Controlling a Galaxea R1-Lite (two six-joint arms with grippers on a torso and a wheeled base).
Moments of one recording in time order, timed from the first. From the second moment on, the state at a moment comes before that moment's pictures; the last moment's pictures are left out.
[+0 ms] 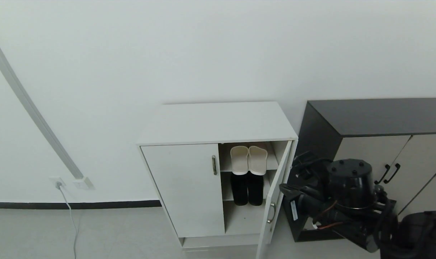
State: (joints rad) left arm 0.00 0.00 0.00 0.00 -0.05 0.01; right arm 0.71 1.79 -0.58 -0.85 -0.22 0.04
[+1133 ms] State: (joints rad) left arm 0.00 0.00 0.00 0.00 -0.05 0.01; right arm 0.70 2.04 -0.57 -1.04 -0.21 0.06
